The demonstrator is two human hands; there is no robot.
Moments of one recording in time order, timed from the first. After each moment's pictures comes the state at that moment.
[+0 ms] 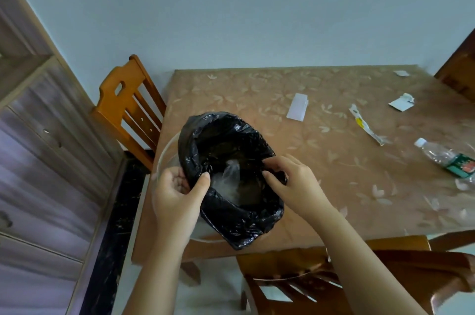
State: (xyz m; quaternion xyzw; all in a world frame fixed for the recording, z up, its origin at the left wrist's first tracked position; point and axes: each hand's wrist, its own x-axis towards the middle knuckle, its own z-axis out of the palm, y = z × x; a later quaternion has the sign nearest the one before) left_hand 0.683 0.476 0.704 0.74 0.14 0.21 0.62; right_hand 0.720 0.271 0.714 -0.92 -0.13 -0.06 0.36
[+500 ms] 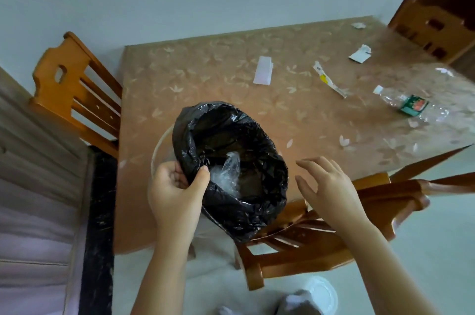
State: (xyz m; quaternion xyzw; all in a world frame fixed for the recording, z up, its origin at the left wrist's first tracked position) left_hand 0.659 0.442 0.689 0.75 0.13 0.16 0.63; right_hand 0.629 0.203 0.683 -0.98 0.01 -0.12 0.19
